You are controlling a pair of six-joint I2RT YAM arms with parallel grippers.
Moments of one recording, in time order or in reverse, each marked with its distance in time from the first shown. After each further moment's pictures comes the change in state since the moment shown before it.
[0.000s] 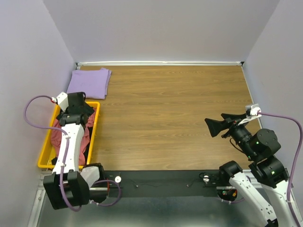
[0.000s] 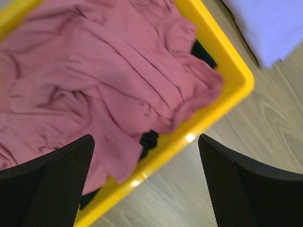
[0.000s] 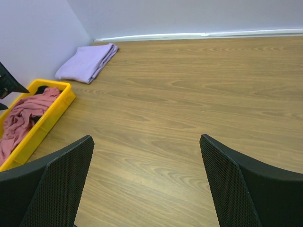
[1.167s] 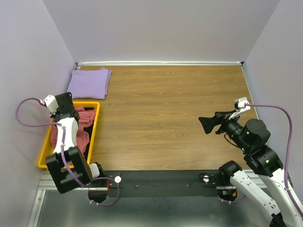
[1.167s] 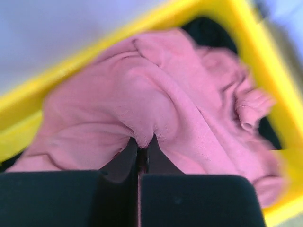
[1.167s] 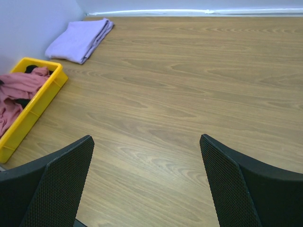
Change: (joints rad) left arm 0.270 0.220 -0.067 0.294 -0.065 0.138; right arm 0.074 0.125 0.008 0.013 0.033 -0.023
